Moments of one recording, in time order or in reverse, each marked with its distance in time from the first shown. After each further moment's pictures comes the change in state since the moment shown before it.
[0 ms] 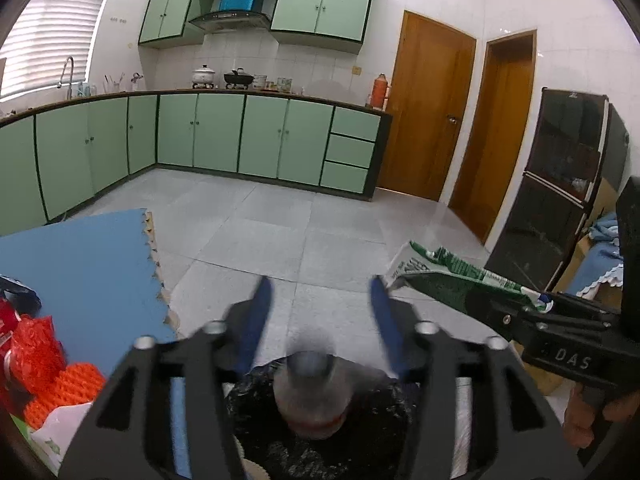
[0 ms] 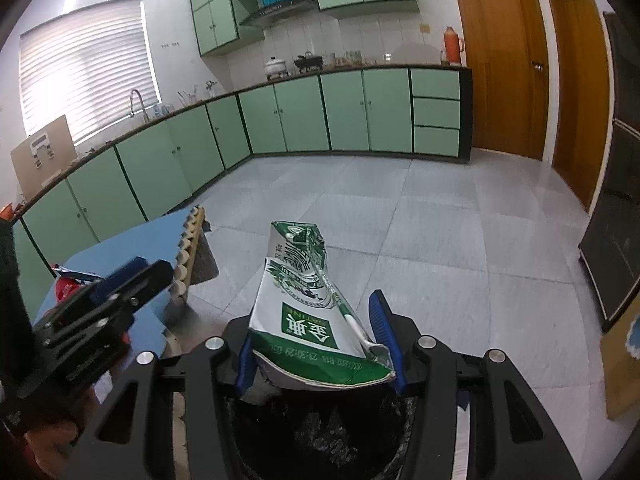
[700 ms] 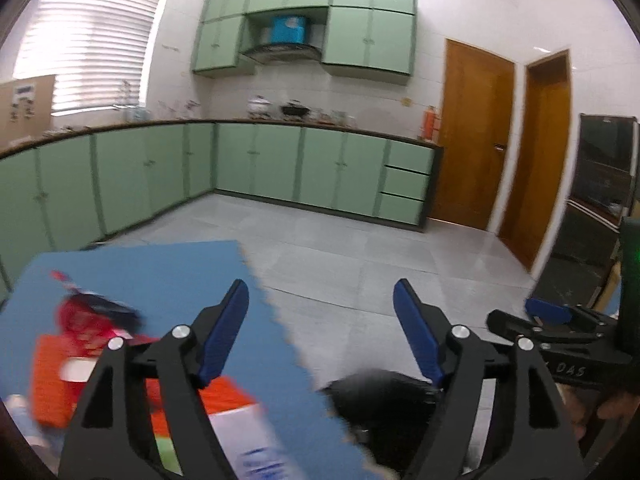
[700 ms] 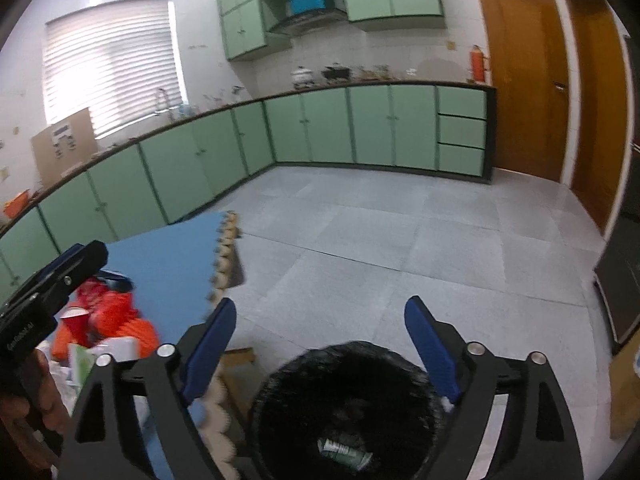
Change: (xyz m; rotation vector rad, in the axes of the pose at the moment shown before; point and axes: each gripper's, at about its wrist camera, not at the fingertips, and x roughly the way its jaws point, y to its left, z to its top) left arm -0.100 0.066 0.028 -0.026 -0.113 0.218; right arm -0.014 0.065 0.002 -0.078 -0.059 0.082
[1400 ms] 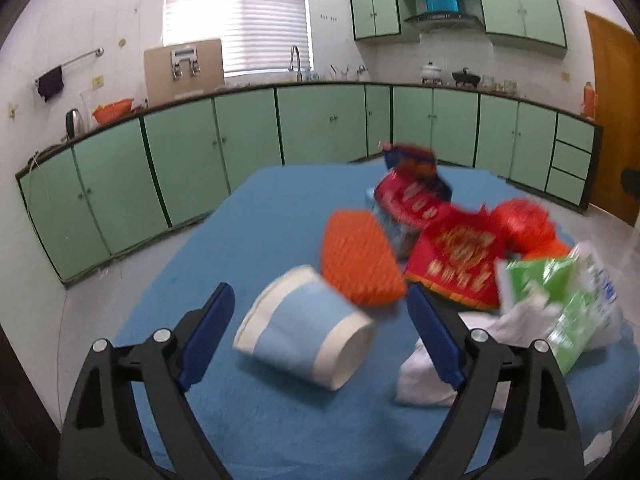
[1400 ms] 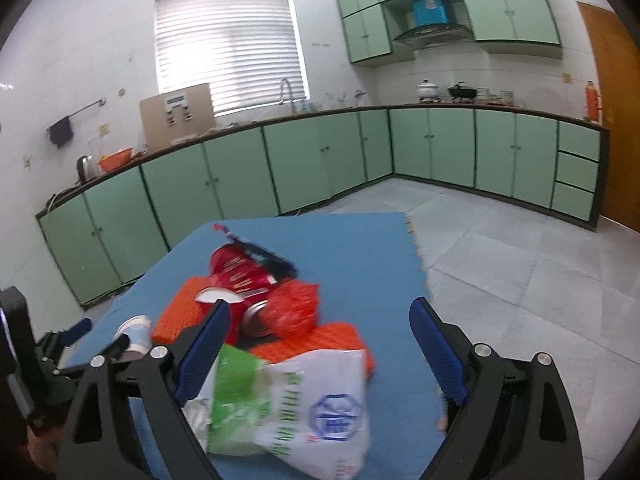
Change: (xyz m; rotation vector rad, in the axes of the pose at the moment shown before) left arm -0.121 0.199 -0.099 -0.100 0.140 0.580; right arm 0.022 0.189 -0.026 -0.196 -0.025 0.348
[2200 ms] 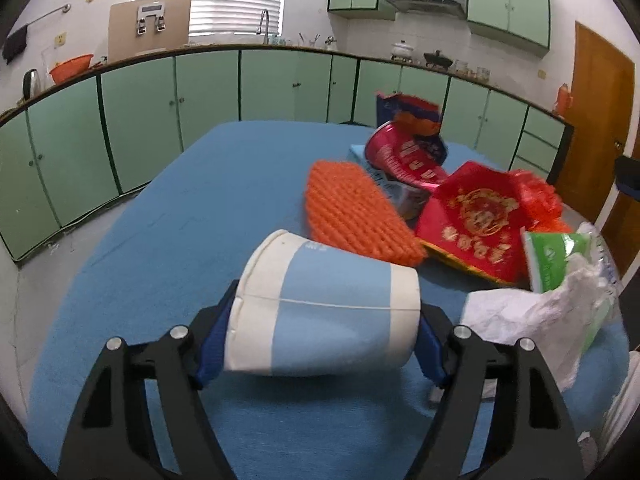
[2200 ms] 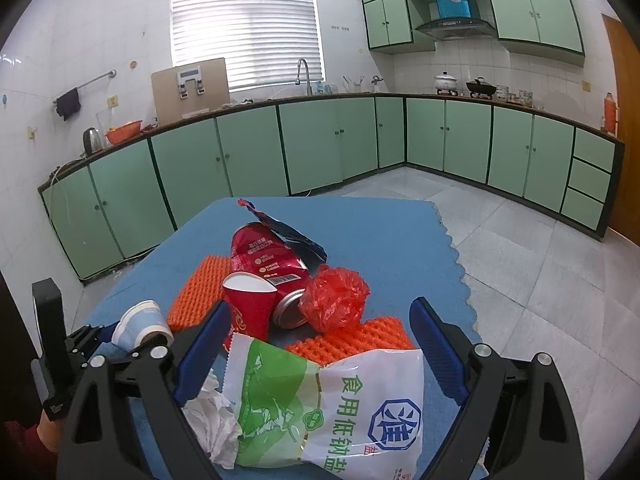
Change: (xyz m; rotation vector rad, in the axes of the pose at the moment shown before) left arm 0.050 0.030 -0.018 -0.041 0.095 -0.203; right arm 0.026 0.038 -0.002 -0.059 0.056 0.001
